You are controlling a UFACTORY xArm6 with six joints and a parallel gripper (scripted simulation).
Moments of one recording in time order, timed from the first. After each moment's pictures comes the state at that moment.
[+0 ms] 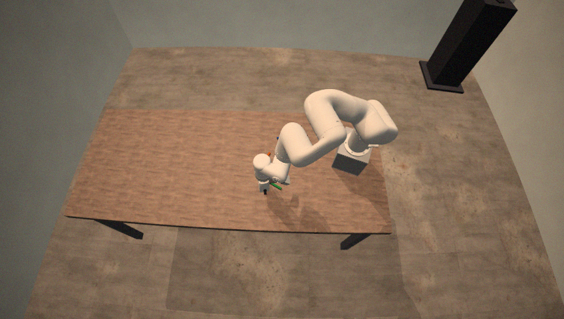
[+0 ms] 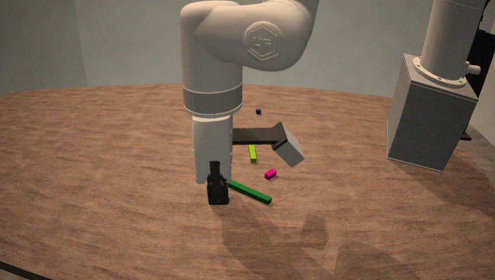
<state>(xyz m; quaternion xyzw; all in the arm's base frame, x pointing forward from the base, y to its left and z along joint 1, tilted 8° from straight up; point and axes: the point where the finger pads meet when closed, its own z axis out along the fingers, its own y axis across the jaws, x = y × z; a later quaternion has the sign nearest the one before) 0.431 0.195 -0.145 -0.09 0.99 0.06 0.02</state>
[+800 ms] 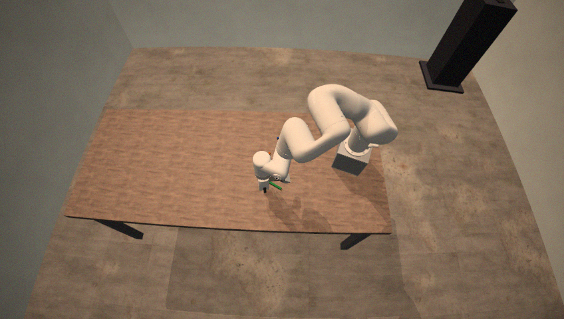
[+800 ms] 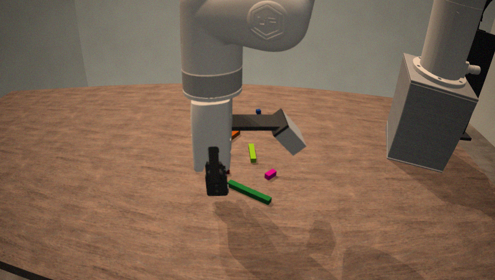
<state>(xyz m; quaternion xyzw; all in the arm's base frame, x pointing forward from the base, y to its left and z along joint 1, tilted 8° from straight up) 0.431 0.192 -0.124 -0.09 0.99 0.06 0.02</state>
